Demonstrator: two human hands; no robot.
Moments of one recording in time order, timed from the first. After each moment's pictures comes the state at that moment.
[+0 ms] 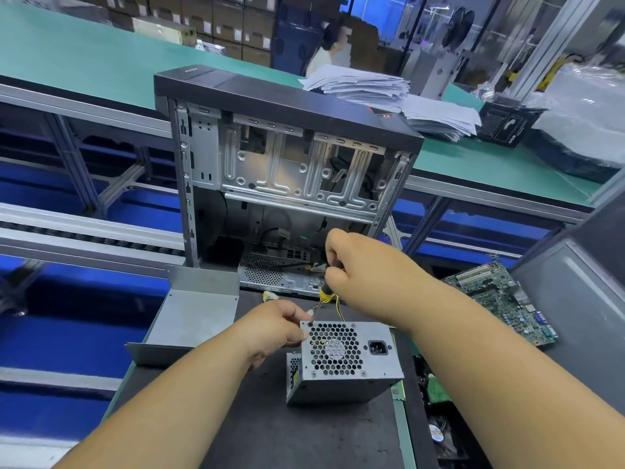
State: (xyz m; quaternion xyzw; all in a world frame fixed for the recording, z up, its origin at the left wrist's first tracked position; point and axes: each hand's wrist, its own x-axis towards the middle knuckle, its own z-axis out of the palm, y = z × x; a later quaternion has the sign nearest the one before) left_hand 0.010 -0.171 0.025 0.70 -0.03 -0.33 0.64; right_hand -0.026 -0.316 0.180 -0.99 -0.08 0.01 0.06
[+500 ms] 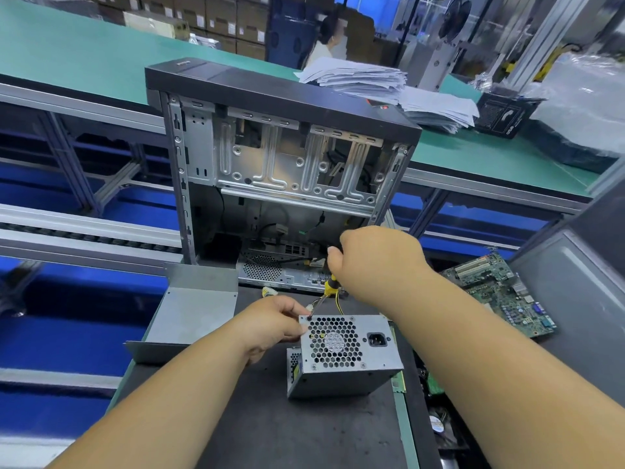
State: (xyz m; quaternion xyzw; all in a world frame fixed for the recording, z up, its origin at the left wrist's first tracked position) left_hand 0.013 -0.168 0.020 0.68 -0.03 -0.34 0.65; right_hand -0.017 -0.313 0.176 -0.99 0.02 -0.01 -0.10
